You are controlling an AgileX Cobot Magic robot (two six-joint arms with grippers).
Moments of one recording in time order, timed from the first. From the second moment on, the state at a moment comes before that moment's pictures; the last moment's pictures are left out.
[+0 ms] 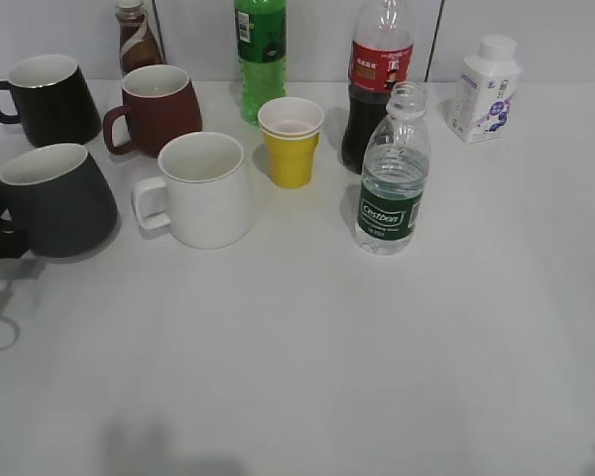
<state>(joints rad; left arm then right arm) -0.02 1.80 -0.36 0.07 -1.08 0.04 0.12 -0.01 -0.51 0.12 1.04 -0.17</state>
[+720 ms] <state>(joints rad) -0.02 1.45 -0.35 0.13 -0.90 0.05 0.17 0.55 -0.50 0.57 0.07 -0.59</state>
